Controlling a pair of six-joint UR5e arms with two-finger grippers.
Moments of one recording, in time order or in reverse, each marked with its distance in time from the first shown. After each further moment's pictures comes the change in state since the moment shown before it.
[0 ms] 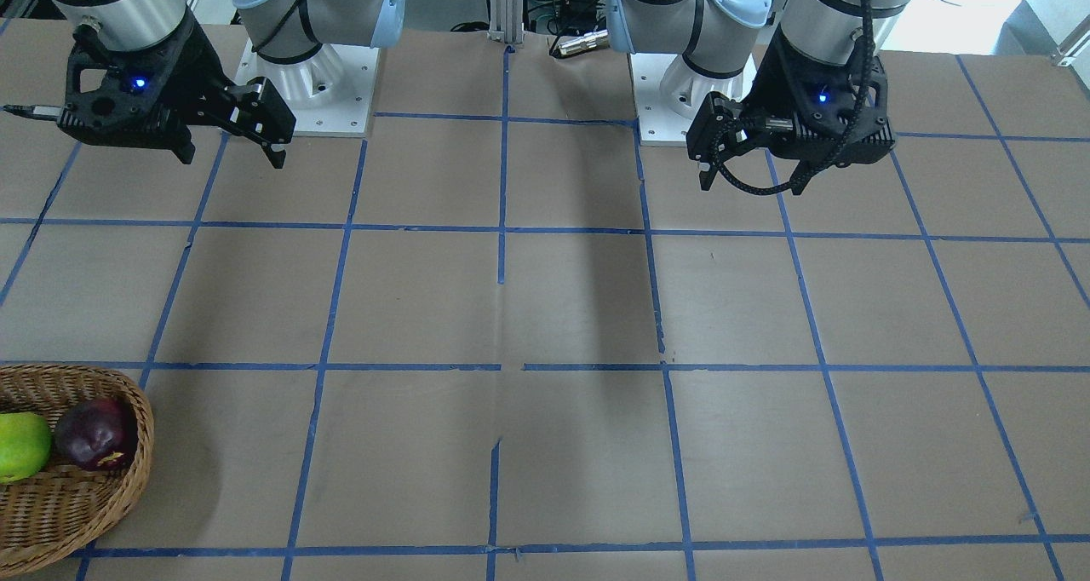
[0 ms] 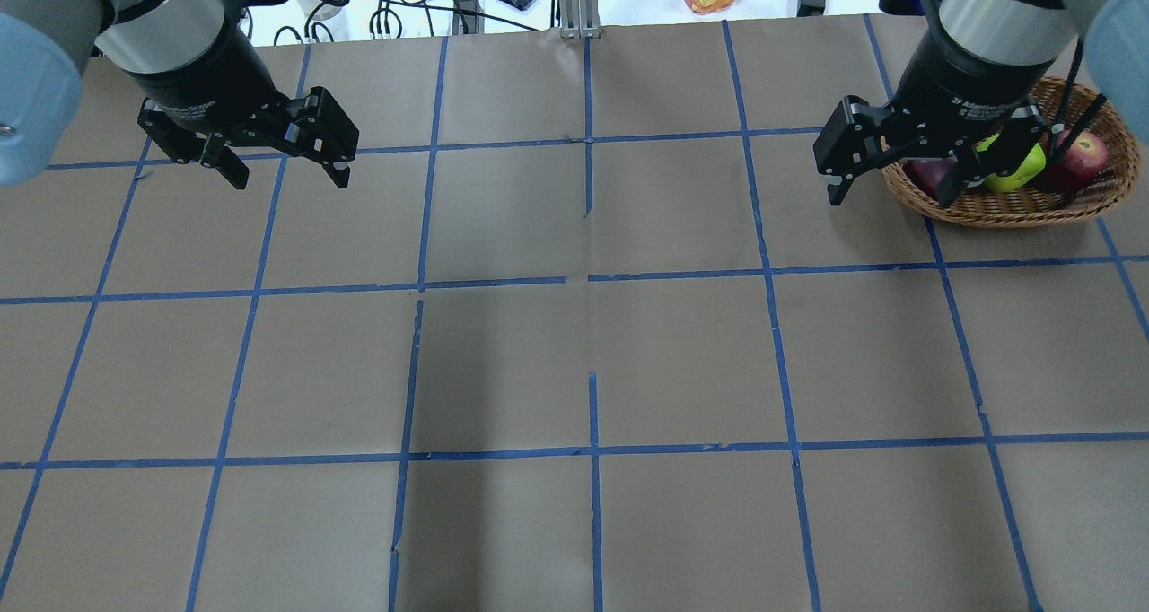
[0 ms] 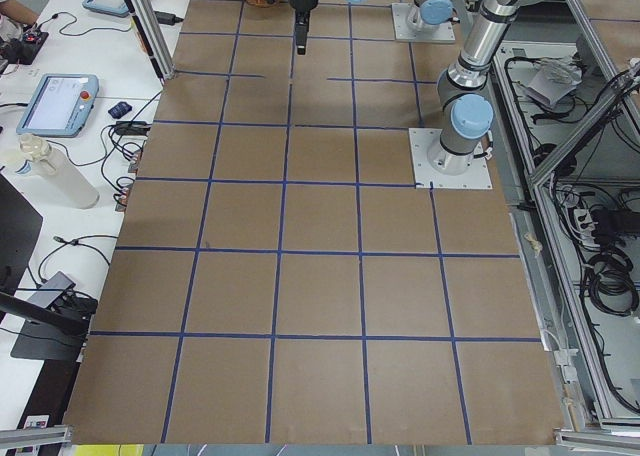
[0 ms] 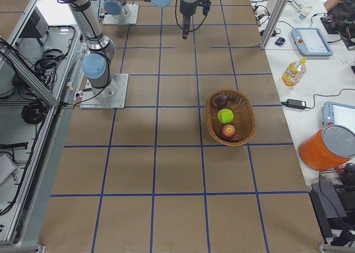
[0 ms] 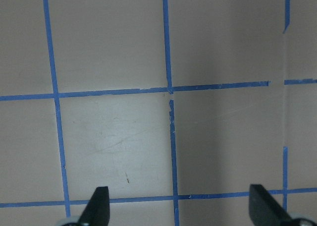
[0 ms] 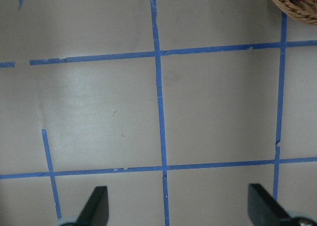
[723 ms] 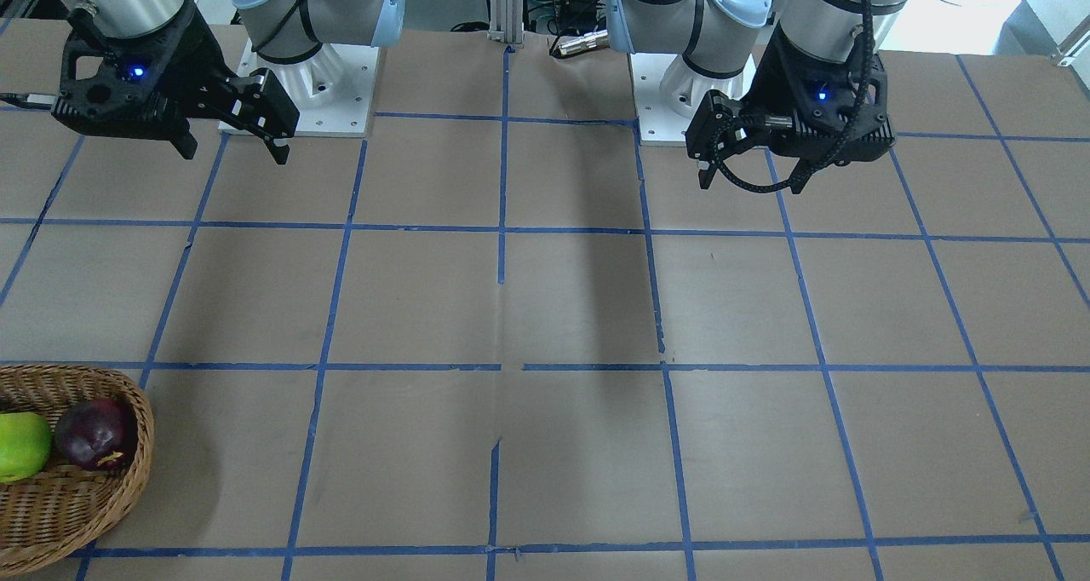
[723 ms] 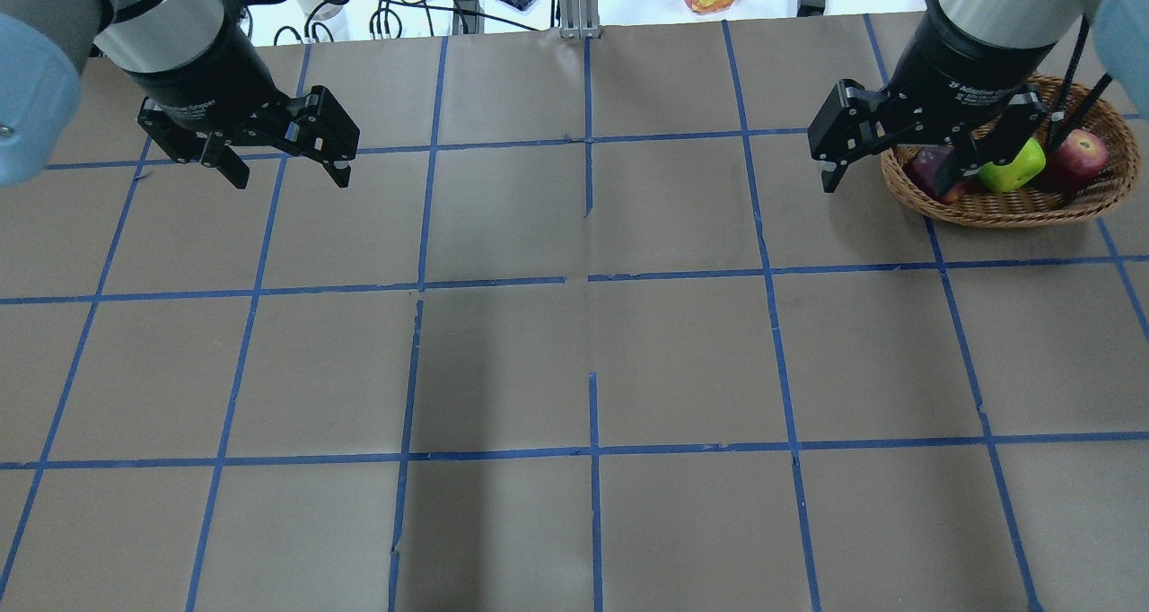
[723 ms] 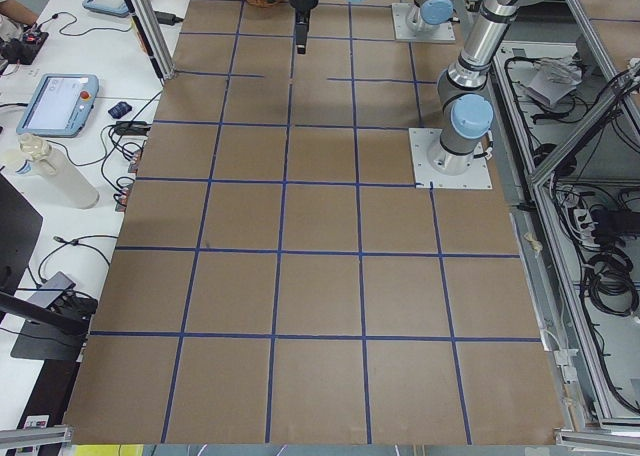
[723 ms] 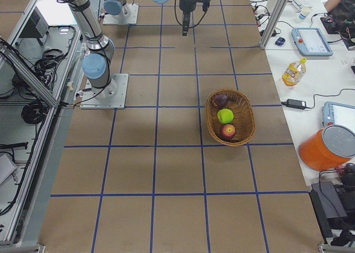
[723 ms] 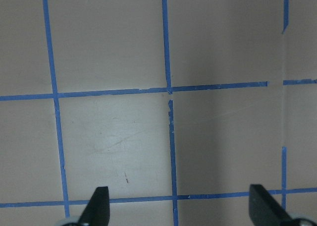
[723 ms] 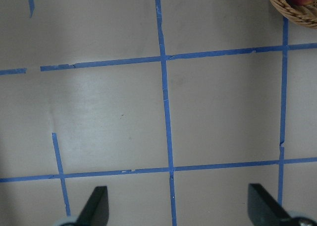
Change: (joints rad) left arm -0.001 0.001 0.001 0.000 -0.002 -0.002; right arm 0.018 0.019 -0.052 0.029 0.013 0.031
